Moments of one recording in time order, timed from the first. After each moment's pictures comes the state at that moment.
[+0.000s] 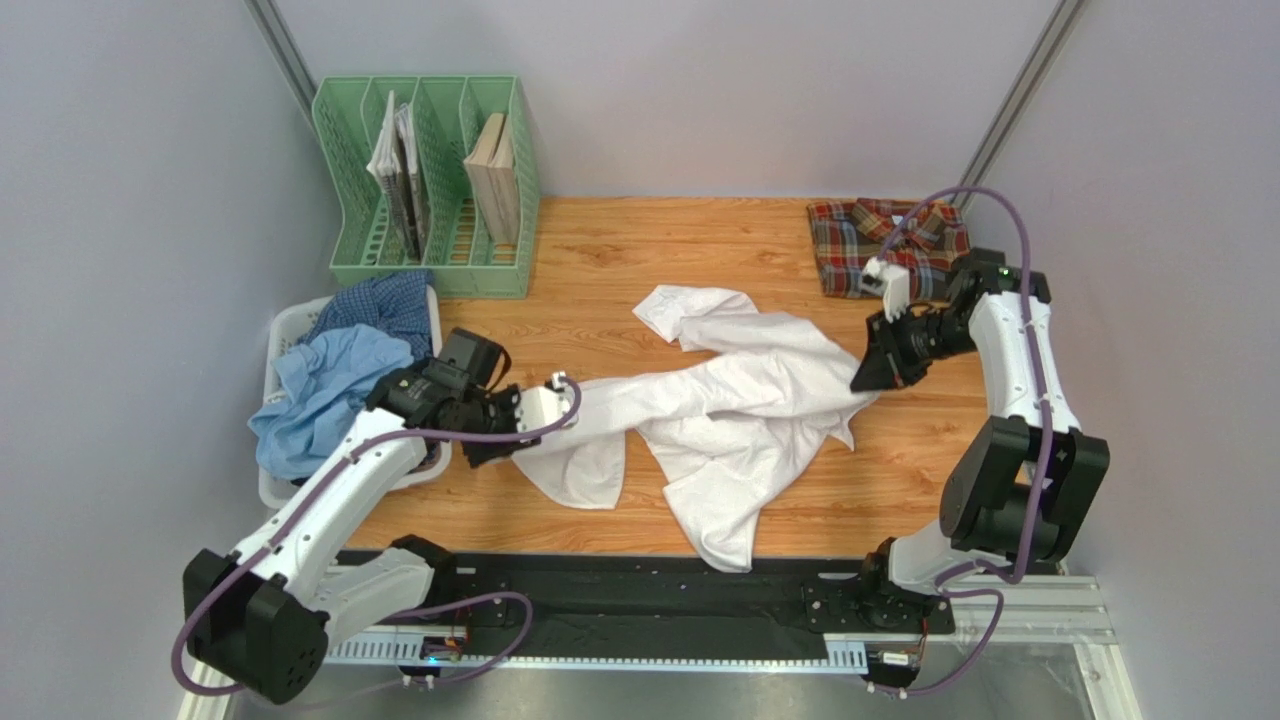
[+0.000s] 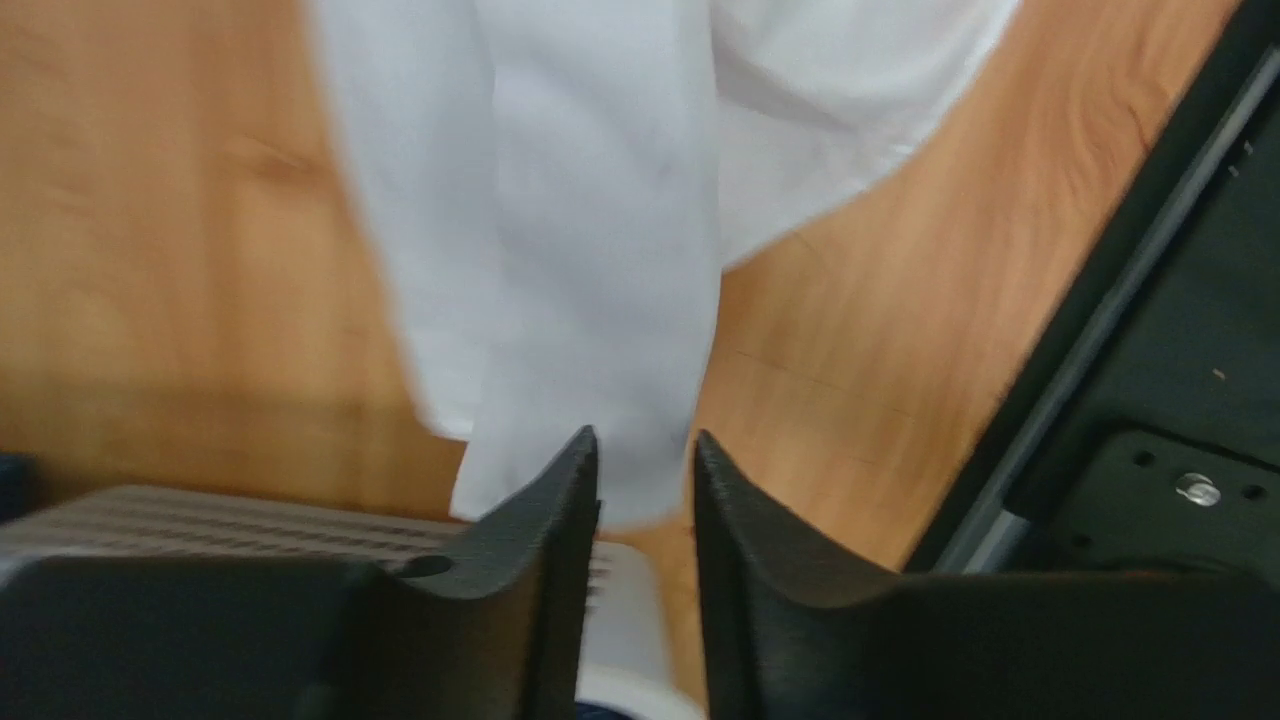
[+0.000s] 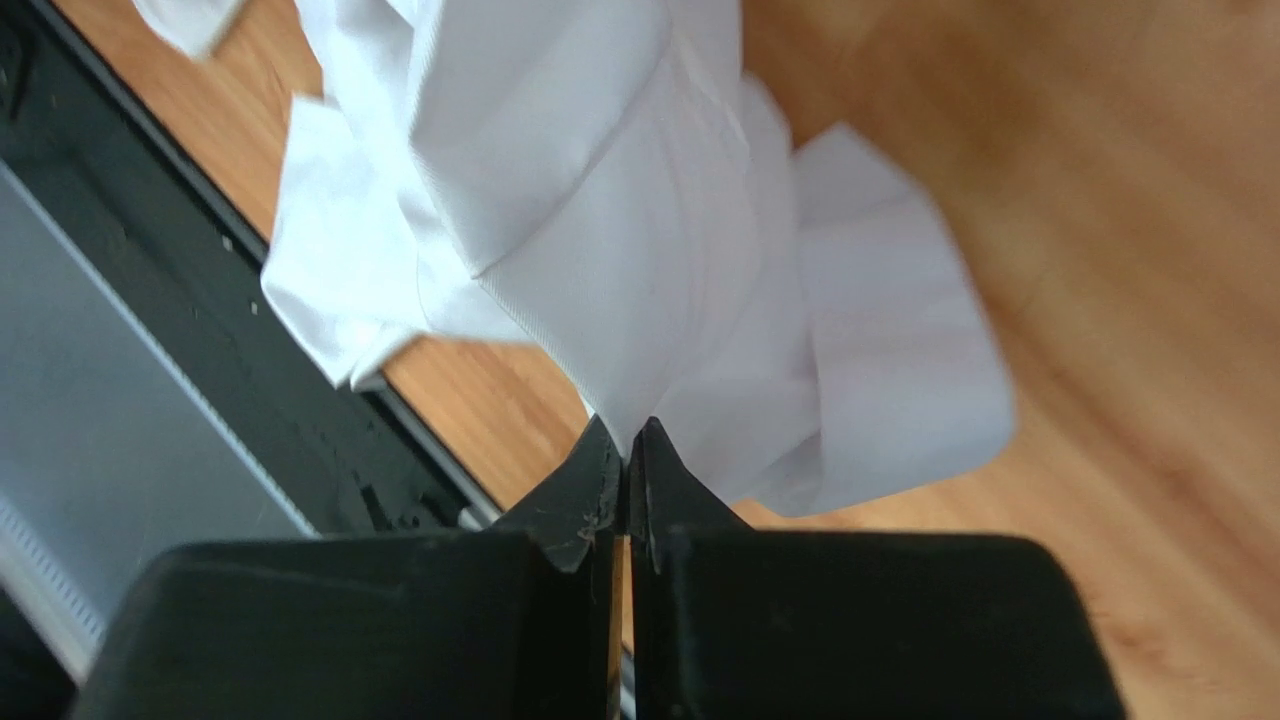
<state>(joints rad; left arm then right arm) -0.41 1.04 0.93 -0.97 0.26 0.87 -0.25 1.51 1.40 -1.29 -0.74 -0.80</state>
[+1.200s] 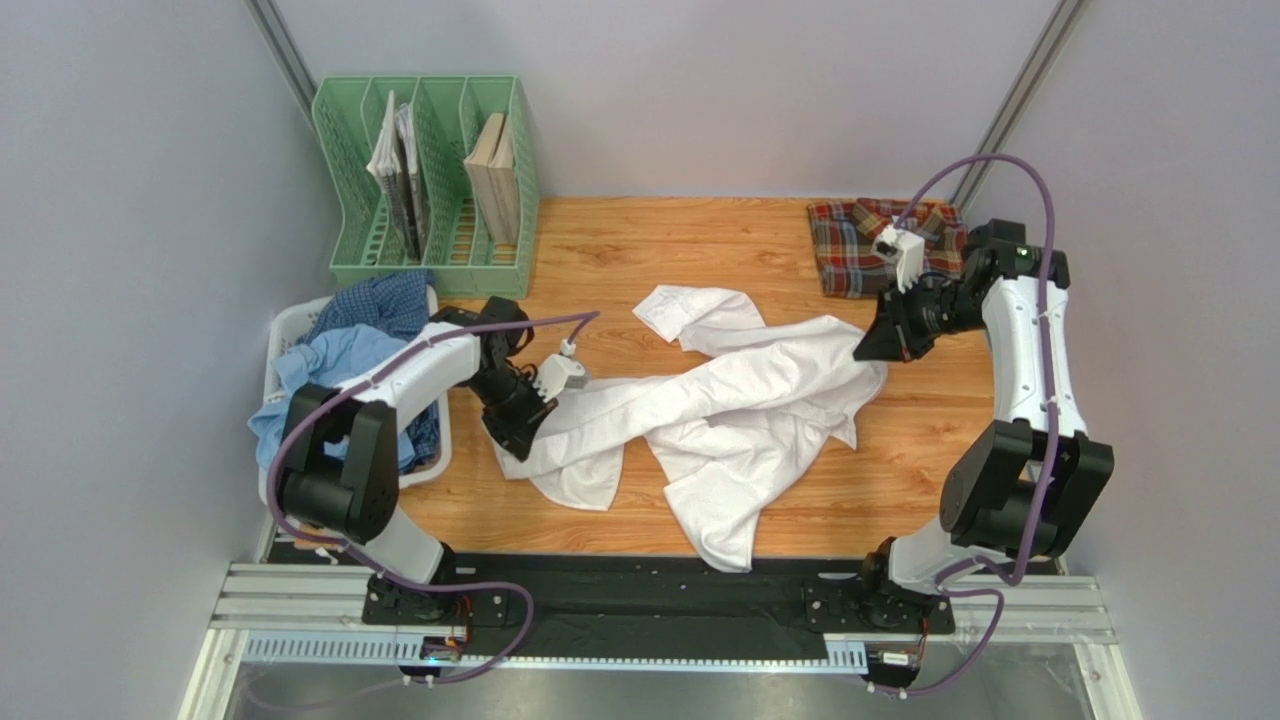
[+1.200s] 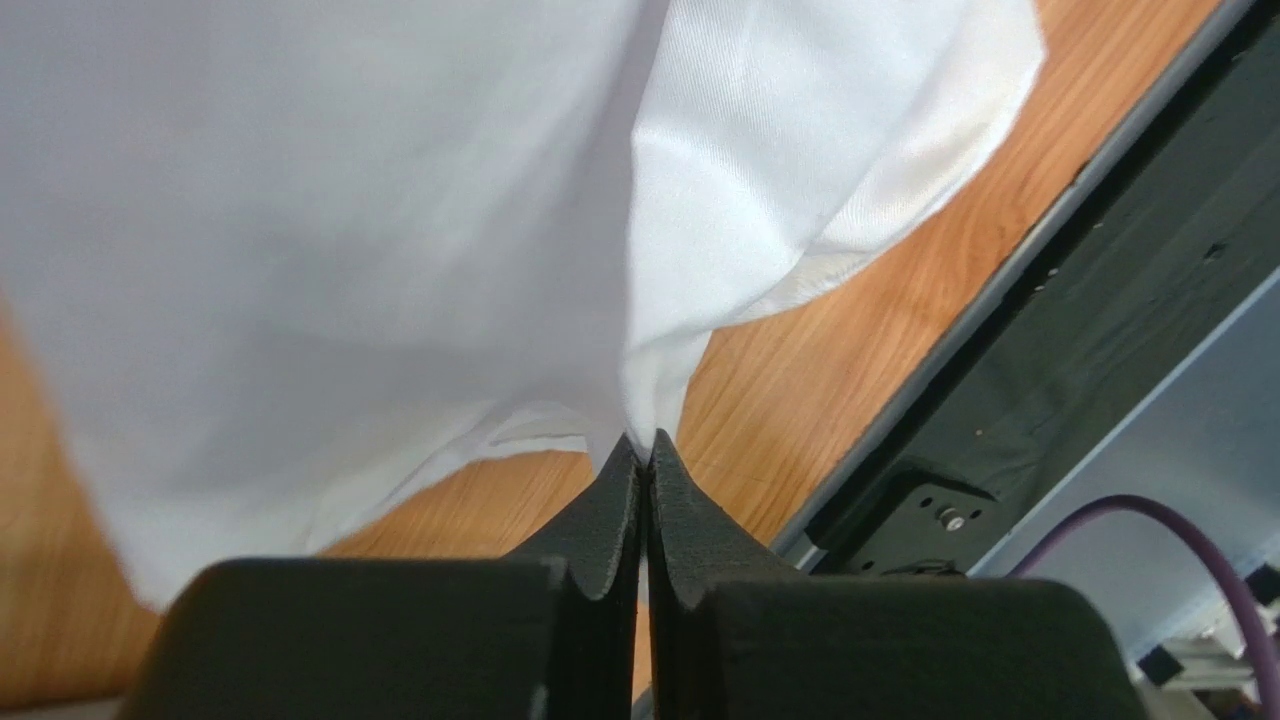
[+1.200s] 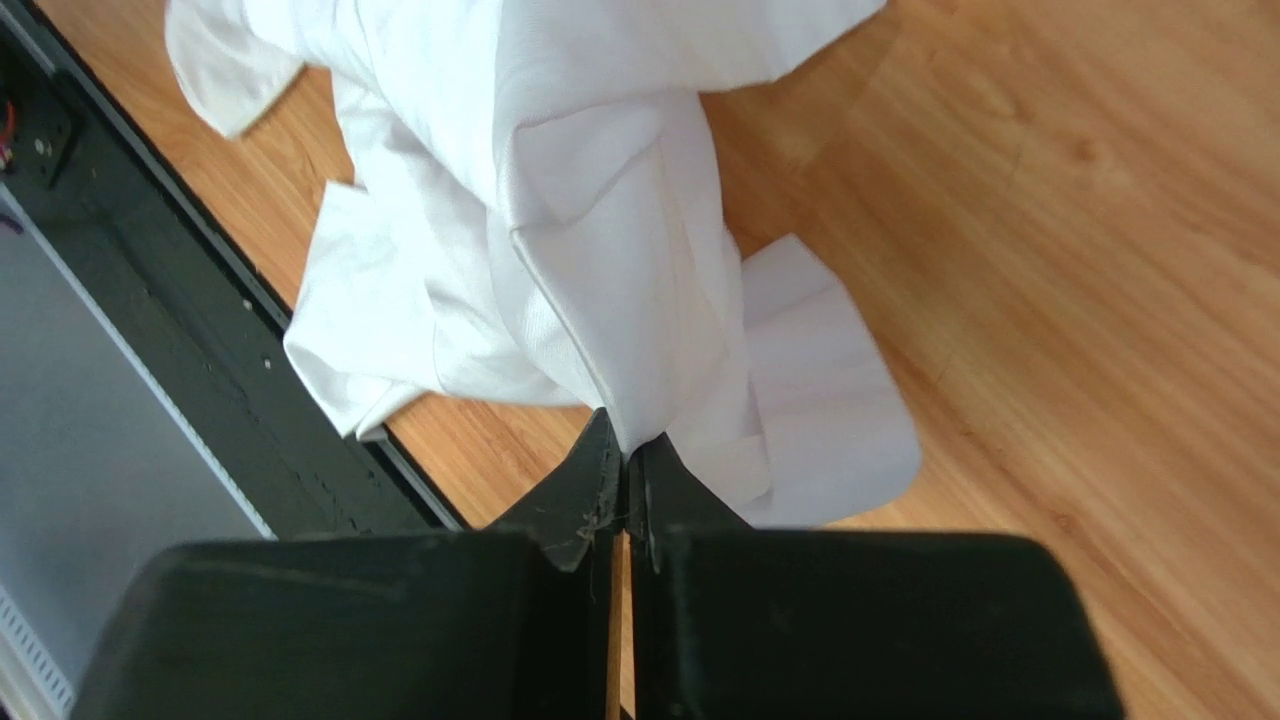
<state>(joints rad) -0.31 1.60 1.01 -1.03 0.40 0.68 -0.26 1.53 1.45 -1.32 -0.77 -0.82</state>
